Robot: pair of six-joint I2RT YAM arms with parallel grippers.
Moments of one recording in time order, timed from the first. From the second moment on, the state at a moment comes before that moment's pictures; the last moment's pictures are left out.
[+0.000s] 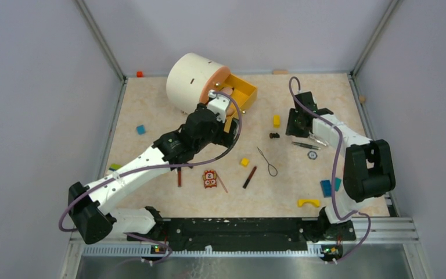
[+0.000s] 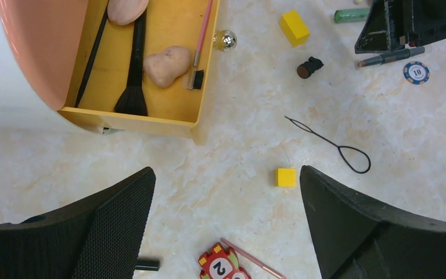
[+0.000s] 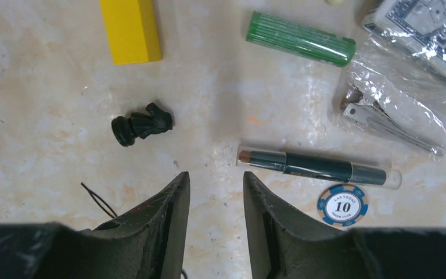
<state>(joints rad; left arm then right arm) -0.83 1.24 1.14 -0.35 -0.27 -0.16 0.24 1.62 1.11 -0.51 0.14 0.40</state>
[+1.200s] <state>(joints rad) -0.82 1.27 1.32 -0.68 -0.48 -0.12 0.24 1.26 0.81 -0.41 -0.05 0.53</state>
